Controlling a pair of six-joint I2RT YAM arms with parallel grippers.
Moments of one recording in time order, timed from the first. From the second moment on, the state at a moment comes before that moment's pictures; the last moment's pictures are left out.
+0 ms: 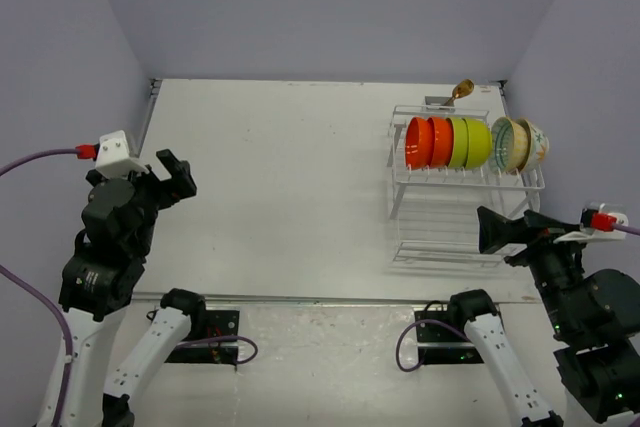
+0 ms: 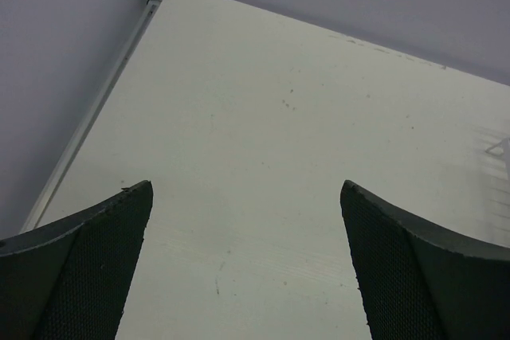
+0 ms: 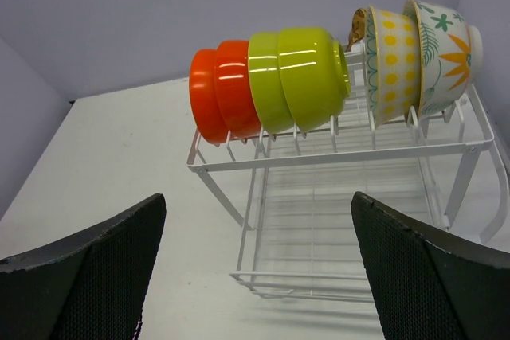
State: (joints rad) left arm -0.25 0.59 1.12 -0.76 -0.39 -0.30; right arm 0.21 0.34 1.27 -0.99 0.12 0.31
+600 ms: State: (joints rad) left arm -0.36 0.89 0.96 -0.14 0.33 -0.81; right arm 0.21 0.31 1.17 -0.93 -0.07 0.34
